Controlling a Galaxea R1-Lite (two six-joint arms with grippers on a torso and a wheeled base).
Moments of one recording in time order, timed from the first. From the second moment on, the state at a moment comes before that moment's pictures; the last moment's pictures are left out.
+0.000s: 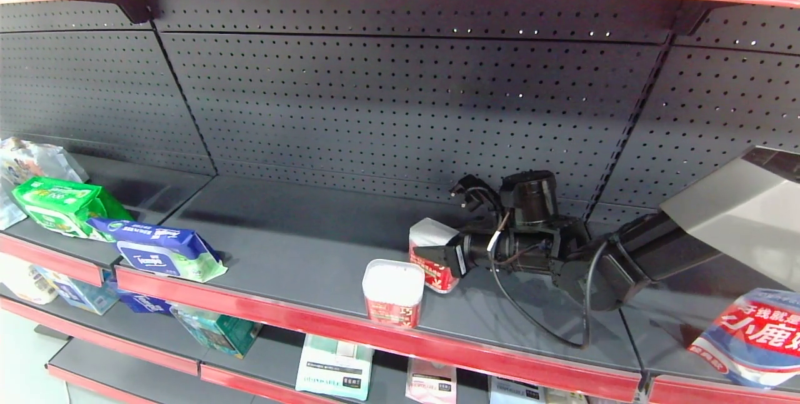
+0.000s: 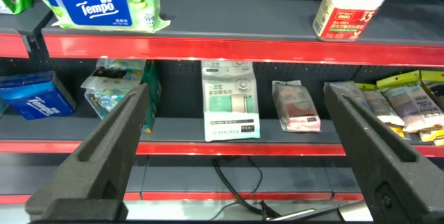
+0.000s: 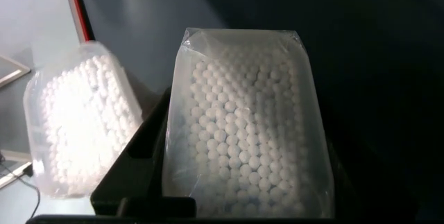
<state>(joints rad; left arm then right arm) -0.35 0.00 -0.19 0.36 0.11 -0.07 0.52 2.13 -0.99 -0.69 0.36 -0.05</state>
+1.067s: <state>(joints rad) -0.35 0.00 -0.19 0.36 0.11 -0.08 0.48 2.27 -1.08 -0.89 0.49 -0.22</state>
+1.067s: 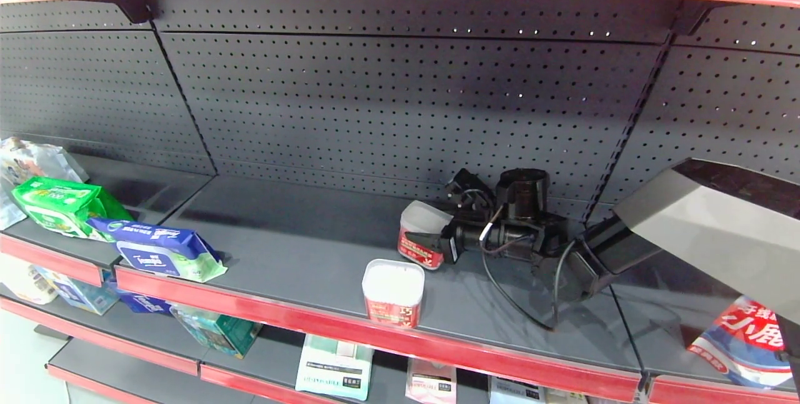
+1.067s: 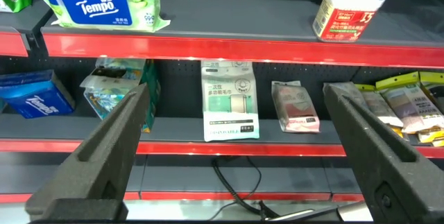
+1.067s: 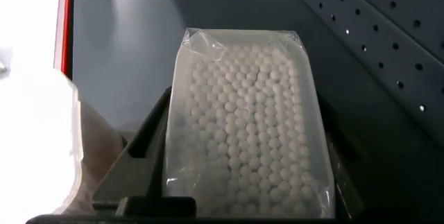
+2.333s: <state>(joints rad) -0.35 0.00 -0.19 0.36 0.11 -0.07 0.46 2.31 -1.06 -0.89 0.49 -0.27</state>
